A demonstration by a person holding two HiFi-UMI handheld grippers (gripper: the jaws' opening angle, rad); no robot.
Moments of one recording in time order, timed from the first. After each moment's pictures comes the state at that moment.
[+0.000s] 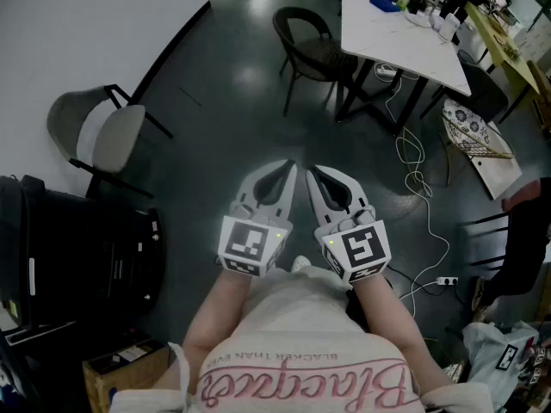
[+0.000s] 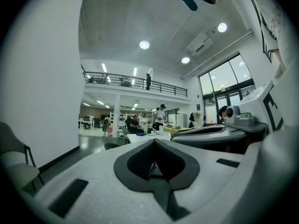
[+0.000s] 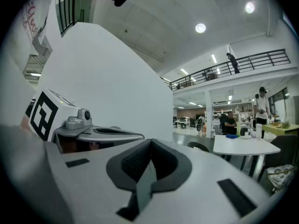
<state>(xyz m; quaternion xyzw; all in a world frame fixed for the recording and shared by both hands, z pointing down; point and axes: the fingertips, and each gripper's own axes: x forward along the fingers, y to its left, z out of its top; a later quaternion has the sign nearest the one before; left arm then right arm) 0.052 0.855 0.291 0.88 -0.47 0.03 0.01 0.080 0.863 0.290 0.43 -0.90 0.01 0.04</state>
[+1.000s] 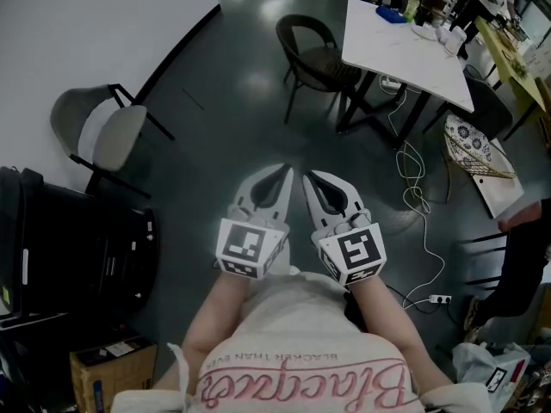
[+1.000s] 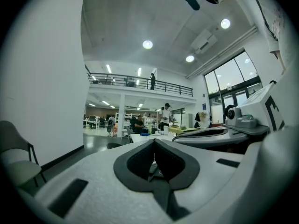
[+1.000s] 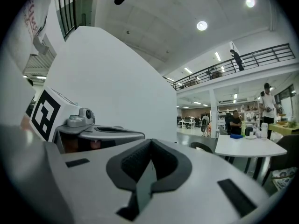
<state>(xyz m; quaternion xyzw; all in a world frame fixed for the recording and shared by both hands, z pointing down) 0.083 0.826 0.298 0.86 -0.50 0.03 0.01 0.113 0.835 0.297 0.39 -0.92 0.00 0.04</state>
